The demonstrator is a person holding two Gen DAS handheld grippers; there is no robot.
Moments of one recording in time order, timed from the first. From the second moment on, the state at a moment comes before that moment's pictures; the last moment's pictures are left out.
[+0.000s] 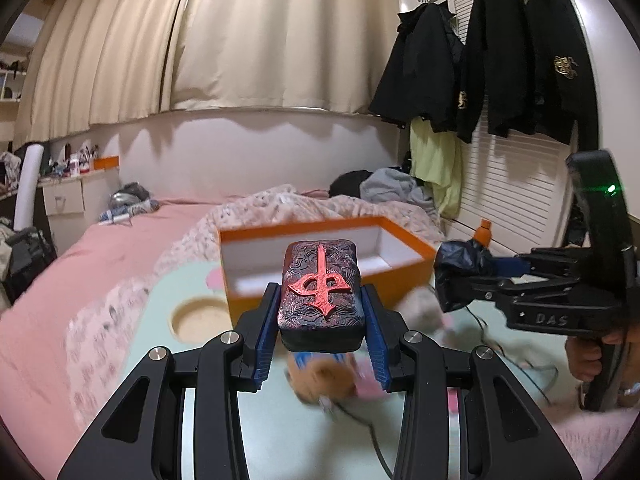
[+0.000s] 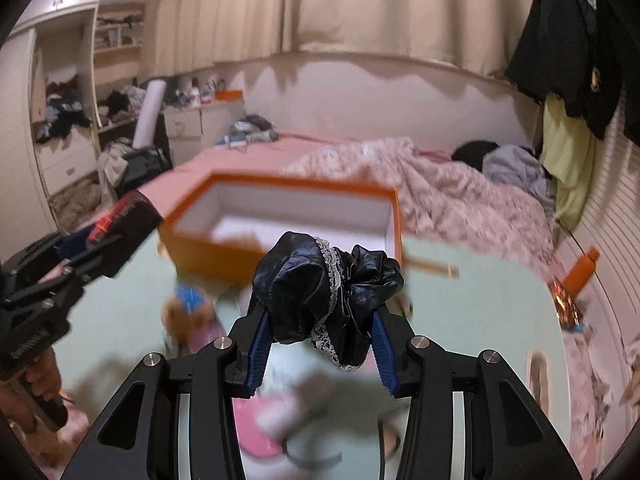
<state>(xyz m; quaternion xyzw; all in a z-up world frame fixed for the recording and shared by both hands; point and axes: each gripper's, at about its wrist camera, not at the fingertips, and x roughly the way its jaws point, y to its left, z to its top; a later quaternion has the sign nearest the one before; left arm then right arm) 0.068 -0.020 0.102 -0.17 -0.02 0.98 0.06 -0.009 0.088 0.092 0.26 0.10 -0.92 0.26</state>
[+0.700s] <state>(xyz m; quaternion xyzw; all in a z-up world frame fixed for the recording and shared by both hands) -0.035 -0.043 0.114 -0.21 -0.06 0.97 0.04 -0.098 0.042 0.094 0.30 0.10 -0.92 0.25</state>
